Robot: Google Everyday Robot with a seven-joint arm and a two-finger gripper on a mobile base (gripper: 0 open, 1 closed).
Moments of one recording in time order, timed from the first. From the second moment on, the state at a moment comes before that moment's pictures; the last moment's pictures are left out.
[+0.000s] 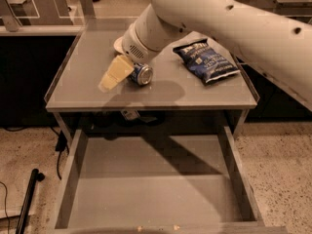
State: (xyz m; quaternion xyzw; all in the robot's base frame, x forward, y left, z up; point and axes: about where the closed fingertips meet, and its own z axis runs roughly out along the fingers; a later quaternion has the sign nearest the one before) arm 0.614 0.085 0.916 -0.54 0.75 0.13 0.35
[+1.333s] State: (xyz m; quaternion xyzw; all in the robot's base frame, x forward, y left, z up) arm 0.673 0.071 0.867 -0.53 0.77 0.07 0.35
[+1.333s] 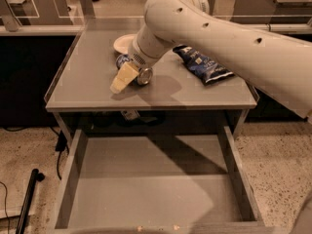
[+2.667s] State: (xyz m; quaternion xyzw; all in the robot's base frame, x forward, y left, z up) arm 0.683 0.066 0.841 -0.51 0.79 0.08 0.32
